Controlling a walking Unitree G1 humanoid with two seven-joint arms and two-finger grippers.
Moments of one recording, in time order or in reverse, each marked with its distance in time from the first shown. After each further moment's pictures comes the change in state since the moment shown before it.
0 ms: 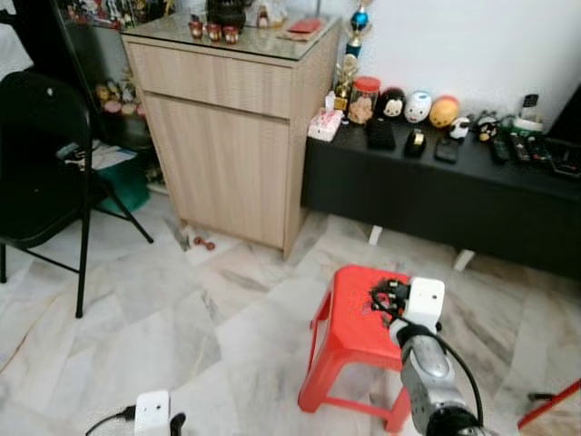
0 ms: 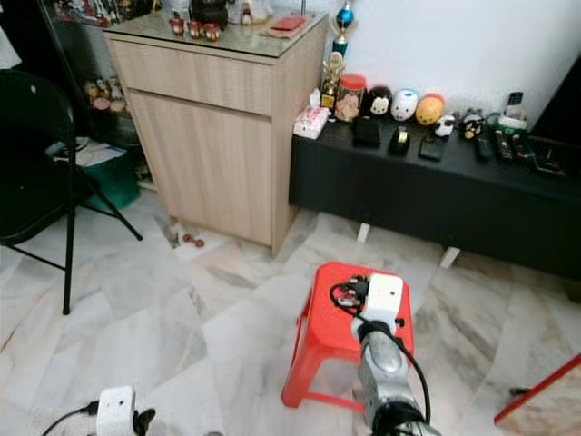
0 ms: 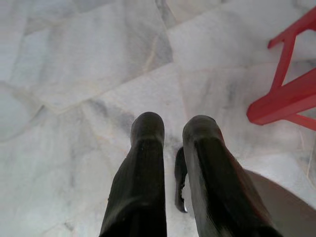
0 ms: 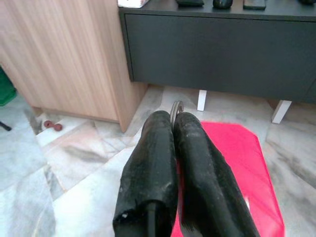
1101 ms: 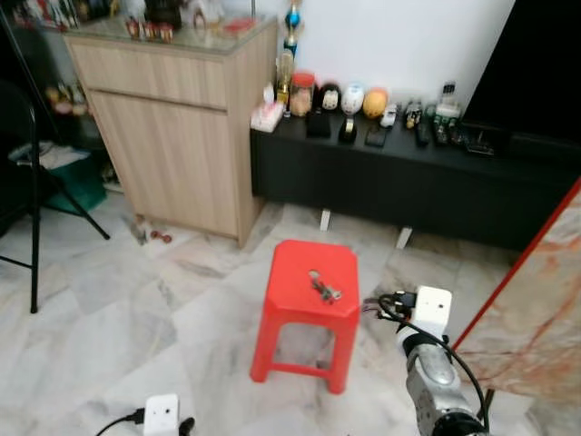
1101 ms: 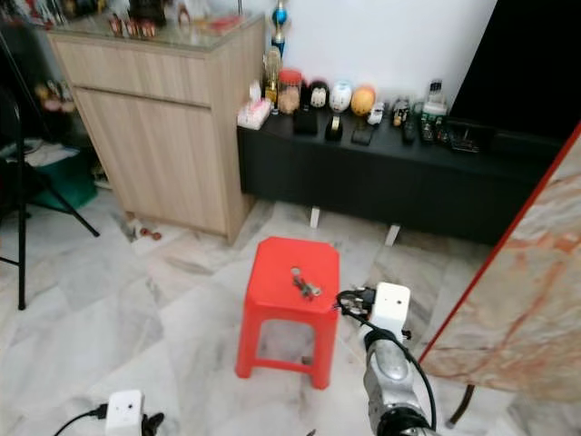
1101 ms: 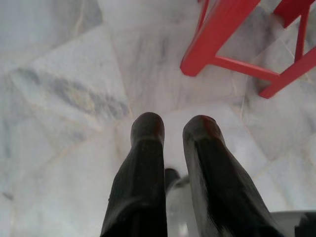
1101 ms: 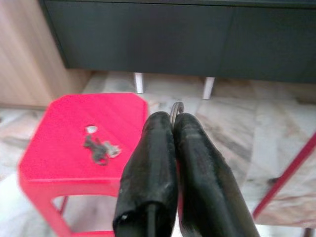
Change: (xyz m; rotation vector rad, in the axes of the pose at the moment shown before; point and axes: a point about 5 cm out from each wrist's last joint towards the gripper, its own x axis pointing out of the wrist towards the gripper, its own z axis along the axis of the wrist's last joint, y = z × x) left arm -0.006 0.000 -0.014 0.016 0.048 -0.009; right arm -0.003 -0.001 -0.011 0.023 0.062 -0.030
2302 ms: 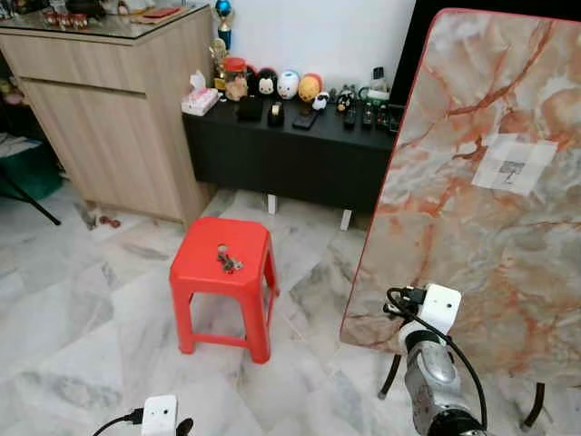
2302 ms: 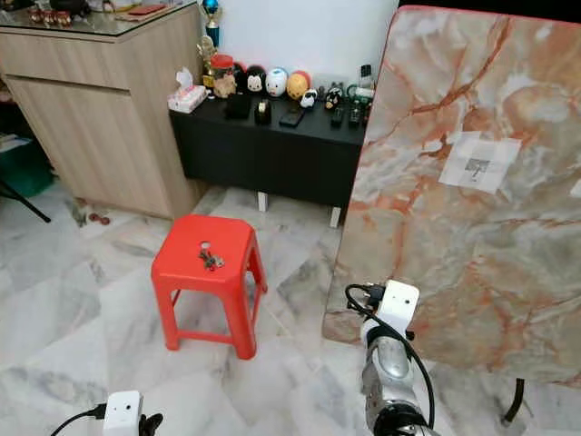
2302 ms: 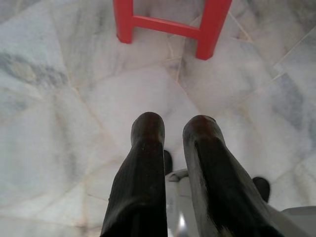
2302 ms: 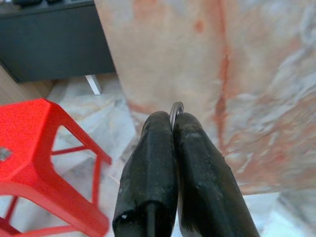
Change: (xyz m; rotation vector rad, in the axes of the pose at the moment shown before) left arm 0.001 0.001 0.002 0.040 0.002 -0.034; right arm 0.001 0.000 0.003 0.115 -0.021 -0.063
